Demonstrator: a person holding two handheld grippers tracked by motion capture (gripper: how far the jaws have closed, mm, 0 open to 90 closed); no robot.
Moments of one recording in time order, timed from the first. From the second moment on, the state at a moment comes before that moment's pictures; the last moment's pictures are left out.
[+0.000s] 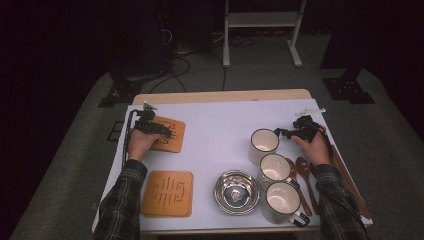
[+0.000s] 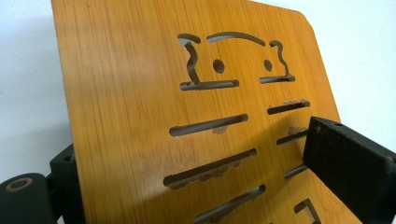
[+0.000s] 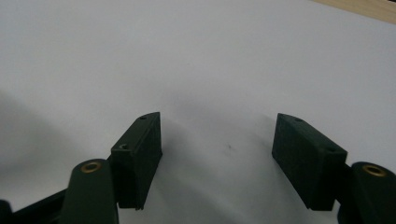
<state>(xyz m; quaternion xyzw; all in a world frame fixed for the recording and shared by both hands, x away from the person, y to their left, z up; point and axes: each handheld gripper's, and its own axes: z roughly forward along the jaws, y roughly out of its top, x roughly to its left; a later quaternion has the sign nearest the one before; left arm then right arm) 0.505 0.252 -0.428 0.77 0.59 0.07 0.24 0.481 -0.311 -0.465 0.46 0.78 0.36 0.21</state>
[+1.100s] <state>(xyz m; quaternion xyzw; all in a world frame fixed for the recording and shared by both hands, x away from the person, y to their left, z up) 0.494 0.262 -0.421 0.77 0.57 0.09 0.26 0.481 -0.311 -0.465 0.47 0.78 0.36 0.21</state>
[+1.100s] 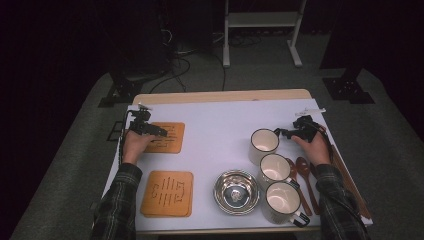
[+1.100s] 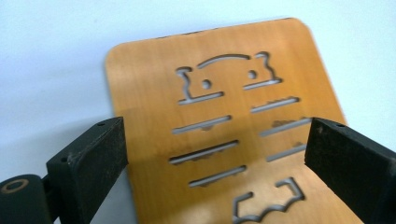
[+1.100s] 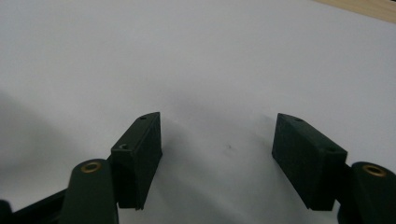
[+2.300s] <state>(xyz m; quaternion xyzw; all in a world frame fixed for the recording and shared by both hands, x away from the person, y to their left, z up) 0.454 0.230 -0.404 0.82 0.48 0.07 0.31 0.481 -0.310 -0.465 0.46 0.78 0.36 0.21</state>
